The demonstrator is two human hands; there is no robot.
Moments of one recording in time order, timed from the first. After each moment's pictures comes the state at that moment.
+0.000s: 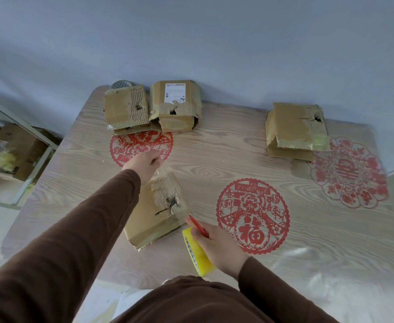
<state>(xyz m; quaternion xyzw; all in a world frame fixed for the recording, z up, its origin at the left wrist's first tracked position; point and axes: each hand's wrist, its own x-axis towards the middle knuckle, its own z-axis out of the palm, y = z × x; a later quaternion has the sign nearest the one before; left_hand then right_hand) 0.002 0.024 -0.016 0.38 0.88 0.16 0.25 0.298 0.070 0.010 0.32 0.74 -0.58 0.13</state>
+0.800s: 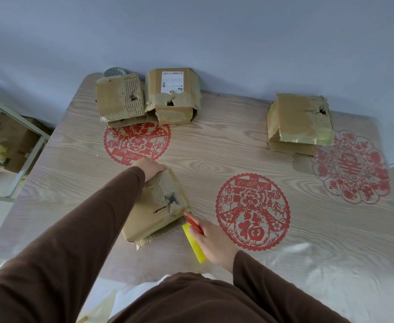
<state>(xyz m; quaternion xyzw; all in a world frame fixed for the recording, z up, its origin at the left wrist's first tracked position) 0.001 0.046 -0.053 0.20 0.88 0.12 0.42 0.286 0.075 -0.041 0.30 0.78 -0.53 0.16</state>
